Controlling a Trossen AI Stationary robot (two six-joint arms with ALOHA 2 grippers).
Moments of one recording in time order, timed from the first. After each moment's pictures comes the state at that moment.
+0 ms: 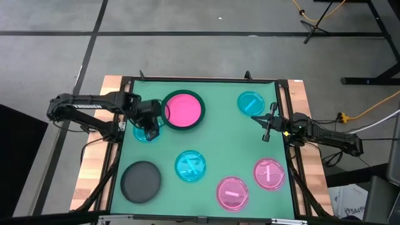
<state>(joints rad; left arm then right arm) 0.05 1.16 1.11 -1.20 0.01 -0.53 -0.18 0.02 0.01 0.02 0.03 -0.35</state>
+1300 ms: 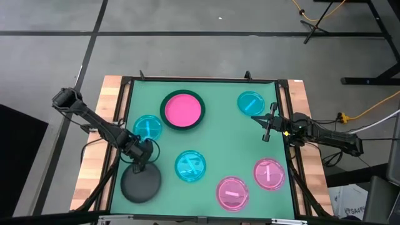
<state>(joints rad) -0.53 1.17 0.57 -0.76 0.03 -0.91 -0.18 0.02 0.01 0.02 0.03 -0.35</state>
